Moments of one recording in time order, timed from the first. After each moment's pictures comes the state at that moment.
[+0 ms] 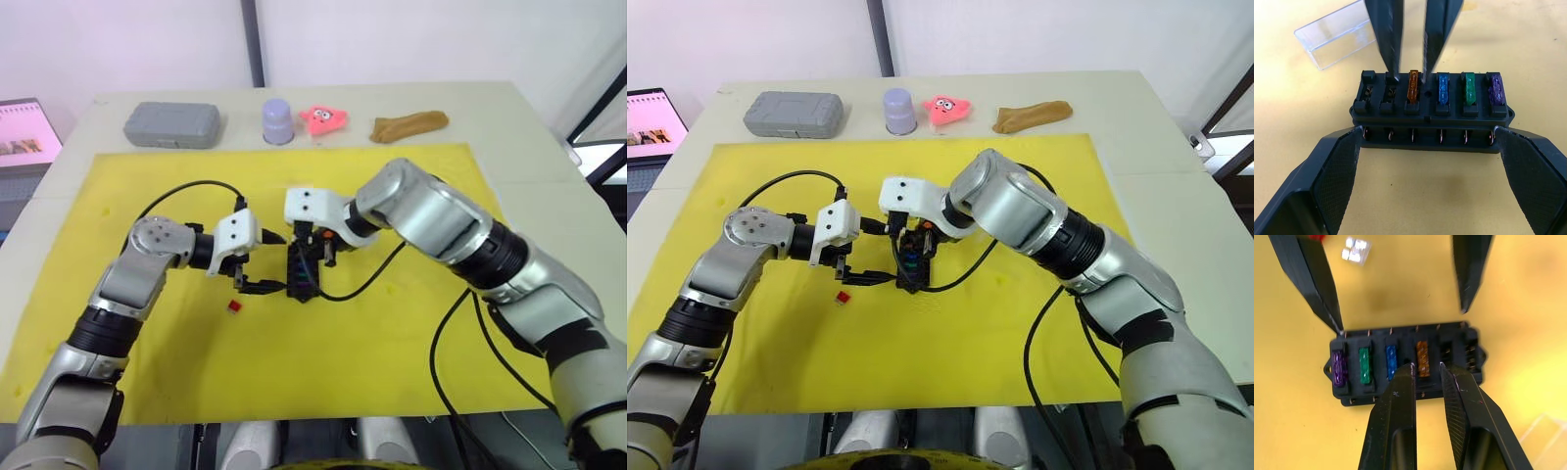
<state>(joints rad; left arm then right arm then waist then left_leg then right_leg) -0.54 0.67 -0.20 0.04 -0.21 0.25 -1.27 -1.17 -0.53 0.69 -0.11 0.17 1.14 1.07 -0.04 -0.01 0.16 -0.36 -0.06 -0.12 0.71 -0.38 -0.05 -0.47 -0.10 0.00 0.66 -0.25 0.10</state>
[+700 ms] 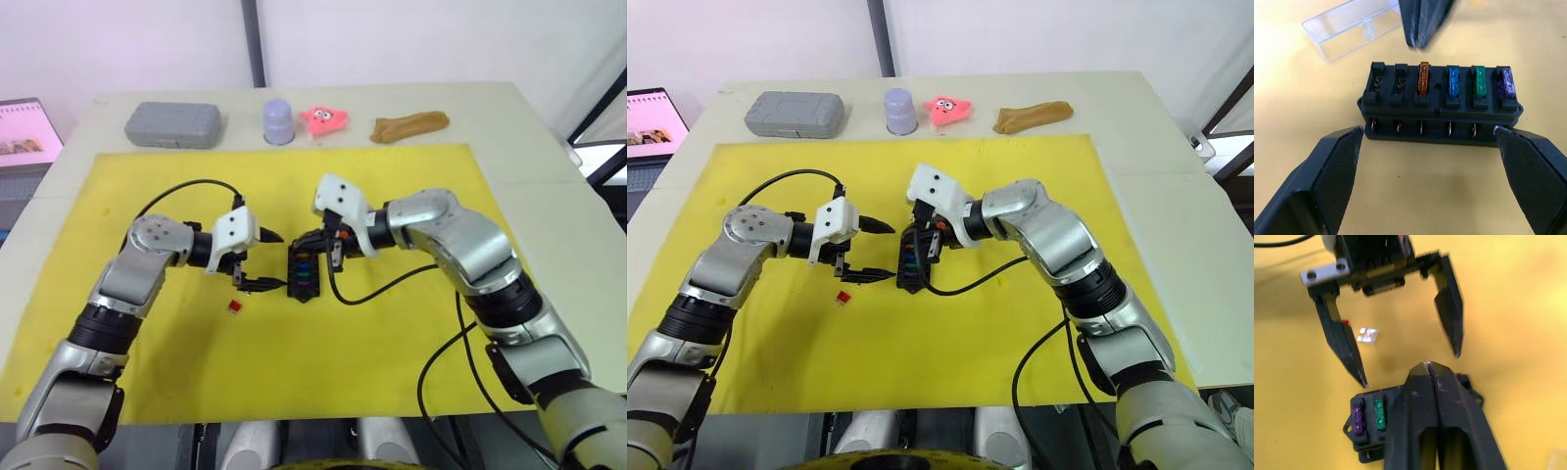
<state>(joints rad) -0.56 0.67 -0.21 0.07 -0.21 0.25 -1.27 -0.83 -0.49 0.39 -0.20 0.29 0.94 0.95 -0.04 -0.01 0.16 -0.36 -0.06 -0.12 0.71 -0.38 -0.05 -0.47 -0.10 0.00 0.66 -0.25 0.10</state>
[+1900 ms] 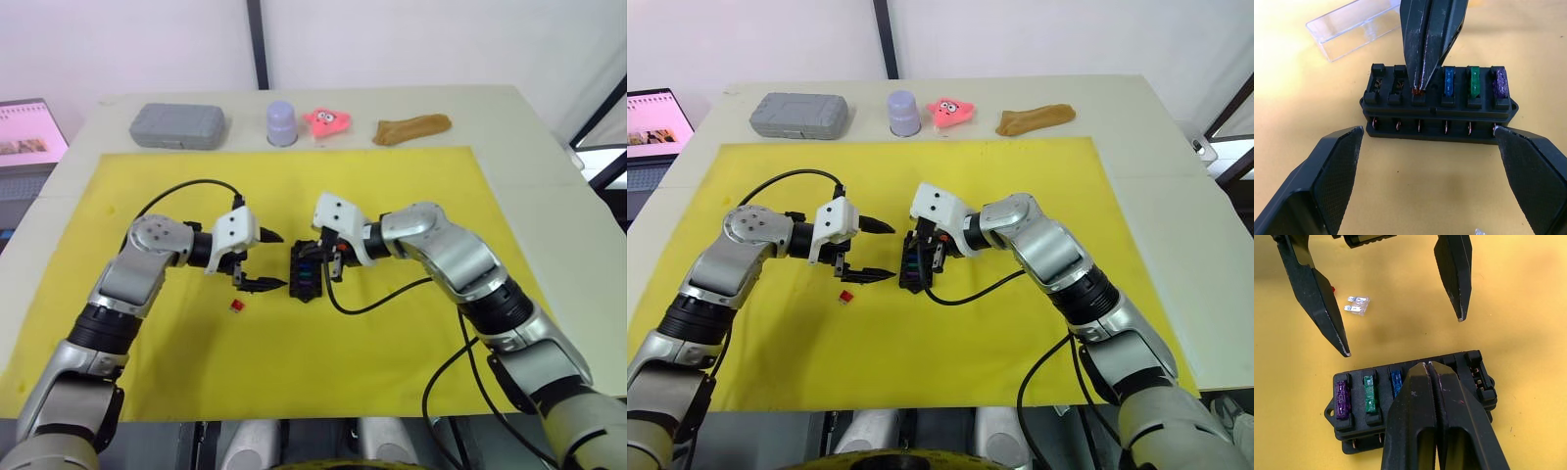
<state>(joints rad) -0.56 0.67 -0.21 0.07 -0.21 0.25 -1.27 -0.80 -0.50 0.47 -0.11 0.21 0.84 0.95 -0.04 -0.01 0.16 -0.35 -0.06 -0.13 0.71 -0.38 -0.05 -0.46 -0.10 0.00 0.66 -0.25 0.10</state>
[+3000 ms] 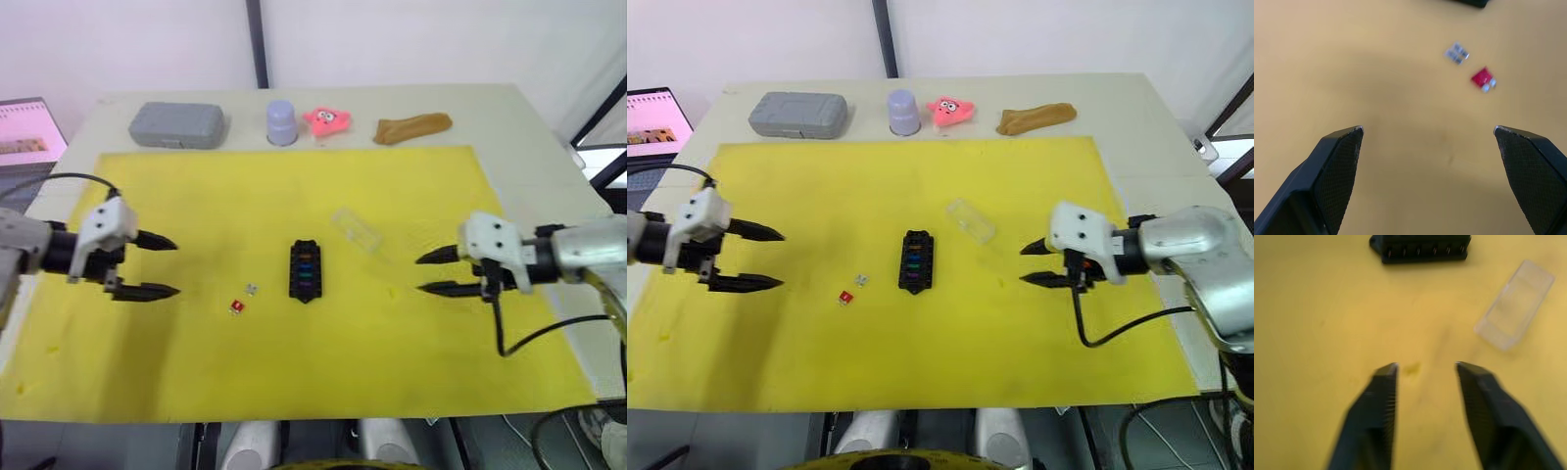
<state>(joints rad) -0.37 1.14 0.07 0.17 -0.35 0.27 -1.52 -0.28 -1.12 -0.07 -0.40 0.37 0.52 1.27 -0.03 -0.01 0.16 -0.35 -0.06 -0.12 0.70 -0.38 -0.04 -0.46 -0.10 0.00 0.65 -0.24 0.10</state>
